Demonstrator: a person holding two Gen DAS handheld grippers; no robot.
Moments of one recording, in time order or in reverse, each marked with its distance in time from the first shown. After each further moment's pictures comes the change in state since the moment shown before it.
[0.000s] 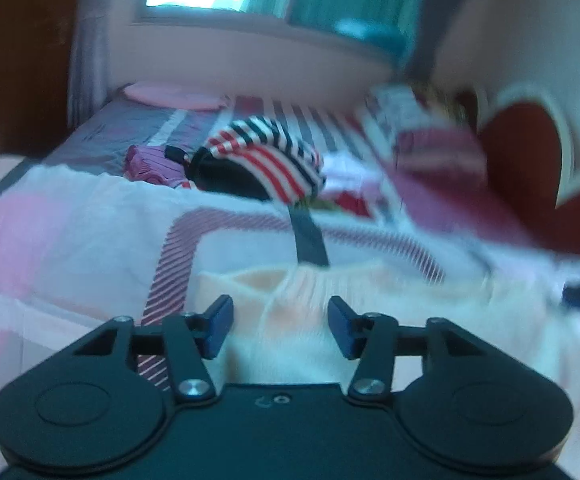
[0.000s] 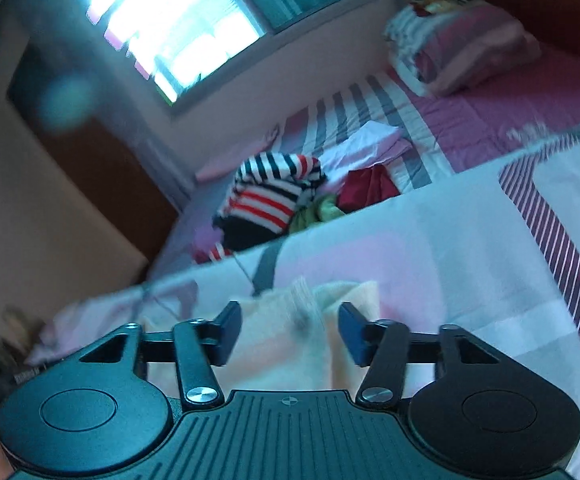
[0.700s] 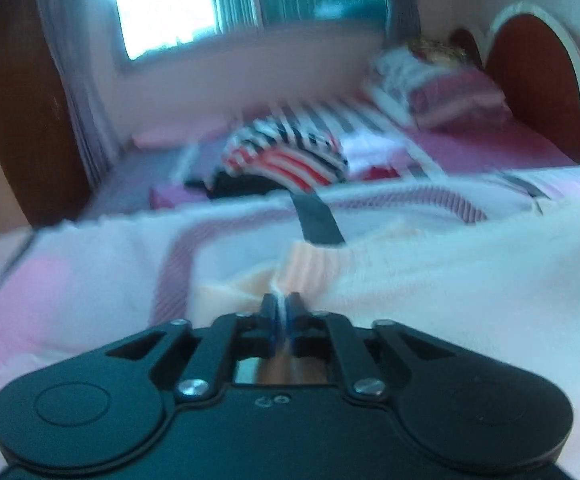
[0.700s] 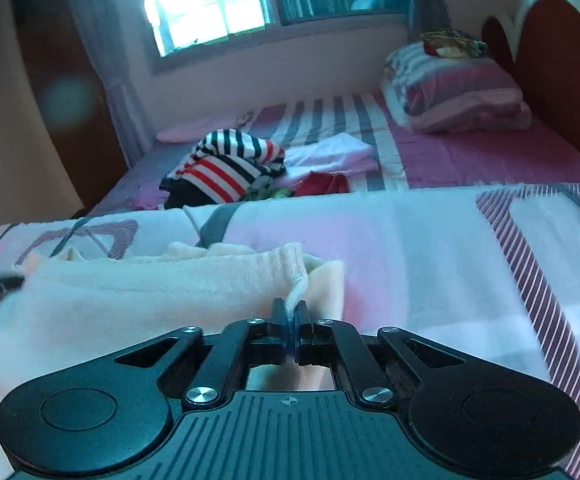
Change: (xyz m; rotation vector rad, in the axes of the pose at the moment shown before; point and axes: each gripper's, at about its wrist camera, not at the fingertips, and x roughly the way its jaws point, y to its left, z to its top) left arm 0.014 -0.040 -0.018 0.243 -0.056 0.223; right arm 0.034 0.016 -0.050 -0.232 -0.019 -0.208
